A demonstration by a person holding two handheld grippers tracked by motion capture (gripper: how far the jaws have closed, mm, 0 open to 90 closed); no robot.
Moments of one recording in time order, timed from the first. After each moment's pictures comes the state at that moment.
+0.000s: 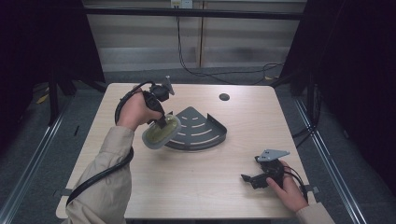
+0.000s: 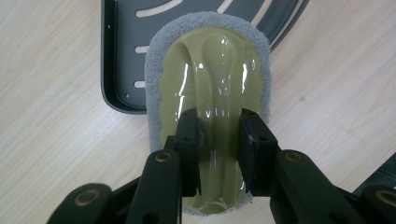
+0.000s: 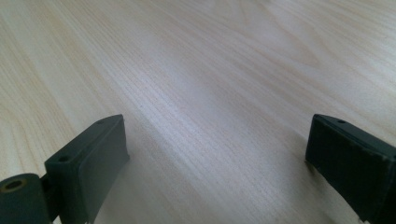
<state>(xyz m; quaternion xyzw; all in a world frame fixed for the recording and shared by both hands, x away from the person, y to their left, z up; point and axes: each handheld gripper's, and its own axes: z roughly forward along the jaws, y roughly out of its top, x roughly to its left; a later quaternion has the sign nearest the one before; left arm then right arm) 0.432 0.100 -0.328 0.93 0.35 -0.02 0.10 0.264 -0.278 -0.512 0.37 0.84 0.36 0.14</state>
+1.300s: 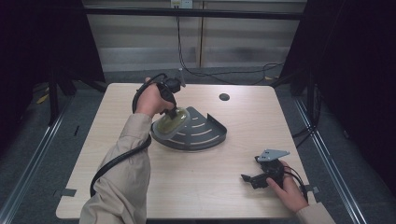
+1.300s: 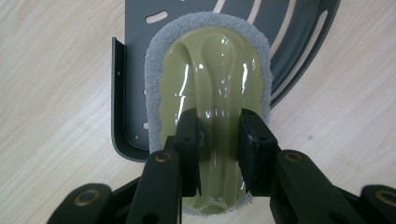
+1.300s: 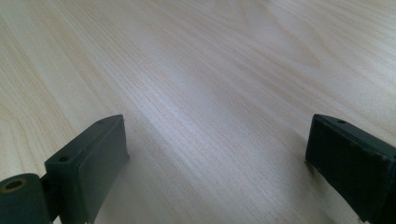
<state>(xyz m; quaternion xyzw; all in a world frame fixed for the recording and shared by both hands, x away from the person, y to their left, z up) 0.470 0.067 -0.336 0.93 0.35 -0.01 0.10 0.264 -0.278 -0.512 0.37 0.84 0.36 0.14</state>
